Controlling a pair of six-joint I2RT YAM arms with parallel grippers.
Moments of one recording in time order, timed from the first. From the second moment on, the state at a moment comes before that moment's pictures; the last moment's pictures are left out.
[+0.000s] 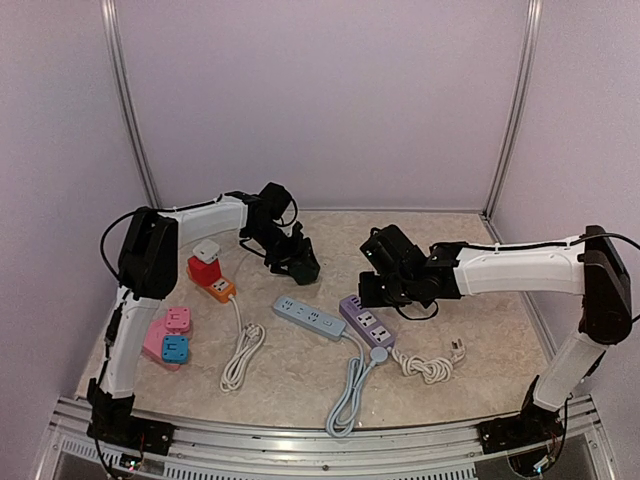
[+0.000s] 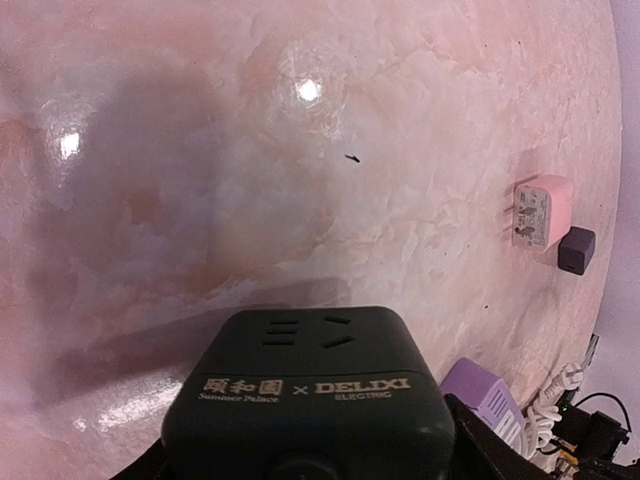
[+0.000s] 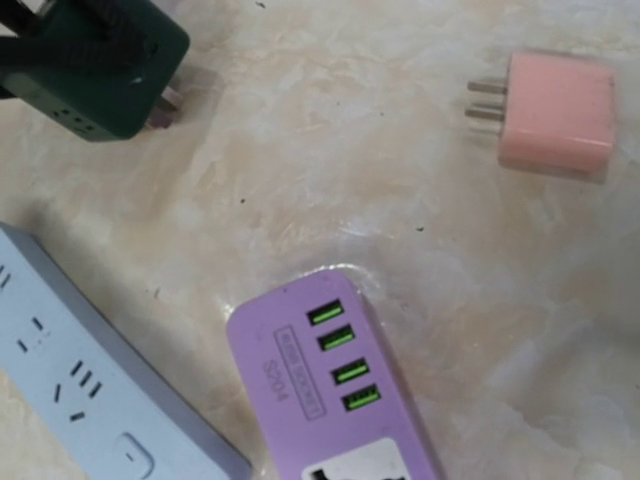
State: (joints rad) left arm -0.54 2.40 2.05 -0.78 0.44 -0.51; right arm 0.92 1.66 1.14 -0.35 0.32 0.67
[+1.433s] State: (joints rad) left arm -0.60 2.23 1.96 -0.88 0.17 -0.39; right arm 0.92 1.73 1.15 -0.35 0.27 0.65
